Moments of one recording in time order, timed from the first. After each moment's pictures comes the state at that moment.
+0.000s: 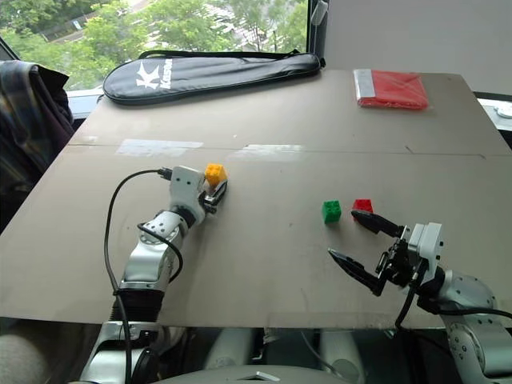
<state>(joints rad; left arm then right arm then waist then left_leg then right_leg) -0.31 0.29 0.07 0.11 -0.04 0.25 -0.31 0.26 -0.52 -0.16 -0.45 0.65 0.07 0.97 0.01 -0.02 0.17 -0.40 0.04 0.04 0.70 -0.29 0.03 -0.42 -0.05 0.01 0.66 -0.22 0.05</state>
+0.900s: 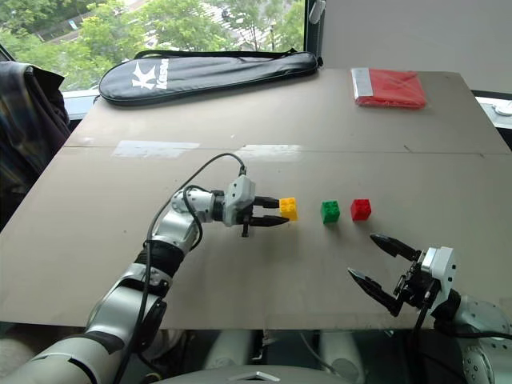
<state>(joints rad) -0.73 0.31 -0.23 0.77 -0.17 -0.25 -1.41 0.40 -0.50 -0.21 -0.33 0.60 -0.03 1.03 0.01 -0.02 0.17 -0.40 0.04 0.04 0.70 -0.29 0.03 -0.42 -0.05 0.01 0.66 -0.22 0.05</state>
